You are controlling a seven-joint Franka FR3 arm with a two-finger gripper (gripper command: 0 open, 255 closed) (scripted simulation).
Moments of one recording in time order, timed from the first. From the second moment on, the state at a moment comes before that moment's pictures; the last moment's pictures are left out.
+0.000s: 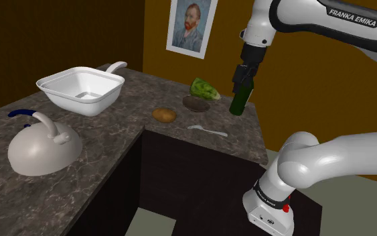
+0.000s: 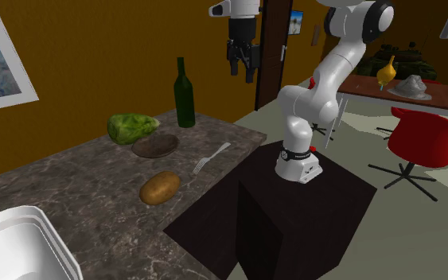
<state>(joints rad) 0.02 -0.80 -0.02 -2.29 -0.05 1.44 0.01</state>
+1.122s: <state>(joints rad) 0.10 -0.51 -0.28 -2.52 -0.05 1.87 -0.43</state>
